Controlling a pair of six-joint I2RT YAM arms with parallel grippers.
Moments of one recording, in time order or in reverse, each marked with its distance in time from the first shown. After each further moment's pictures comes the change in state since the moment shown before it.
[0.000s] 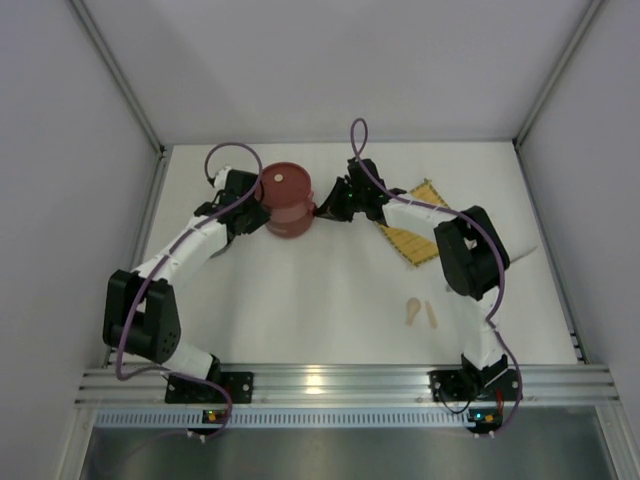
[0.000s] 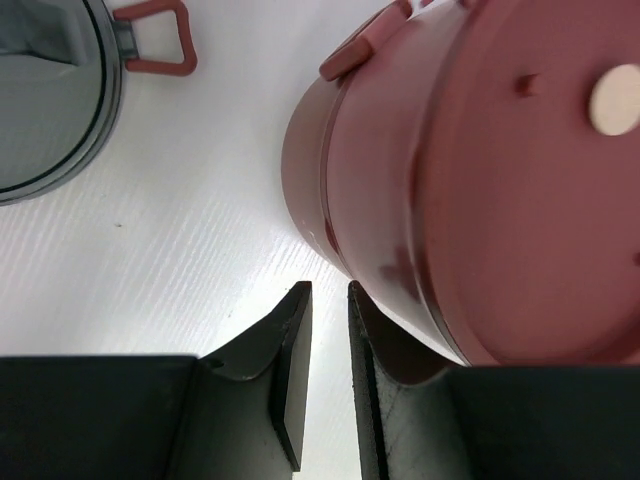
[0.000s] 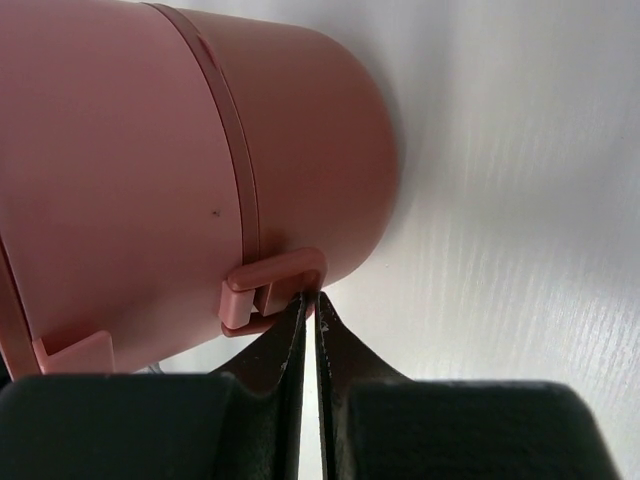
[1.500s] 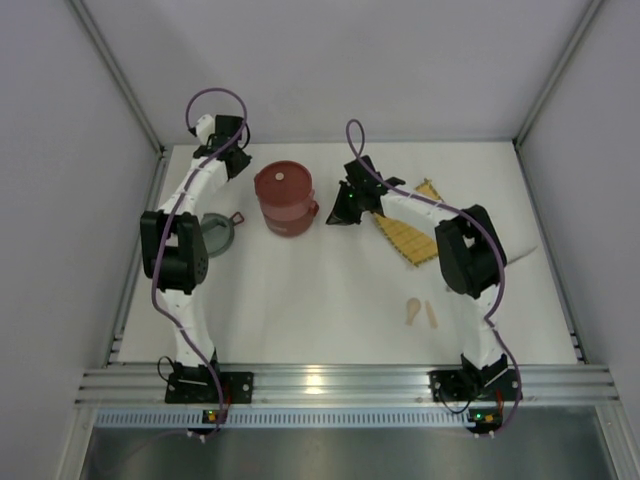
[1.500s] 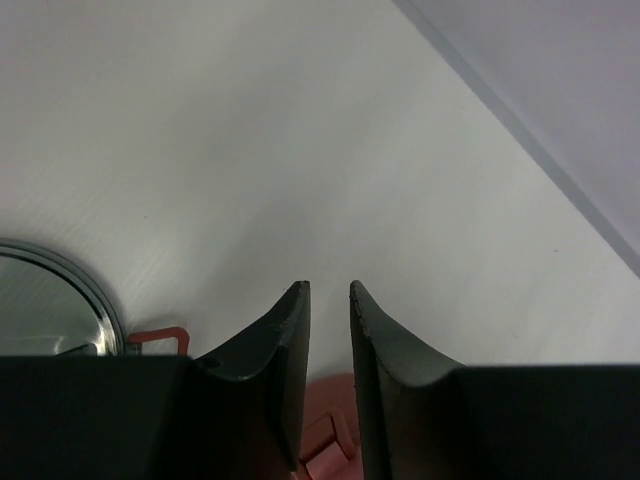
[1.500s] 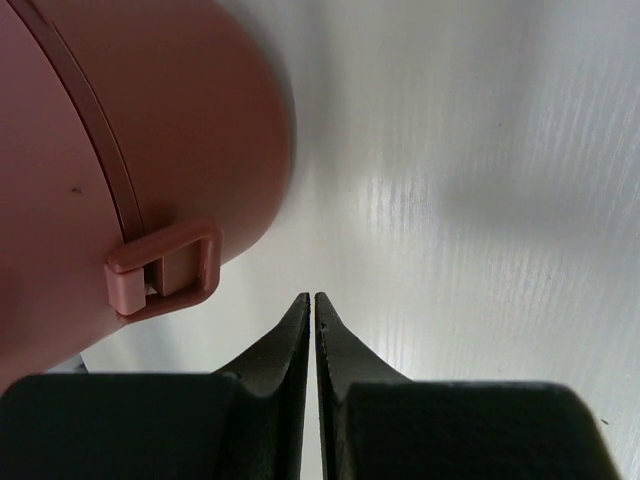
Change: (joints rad) left arm 0.177 0.492 0.678 -0.075 -0.161 0.045; right arm -0.001 0.011 0.120 -0.338 0.099 -0.089
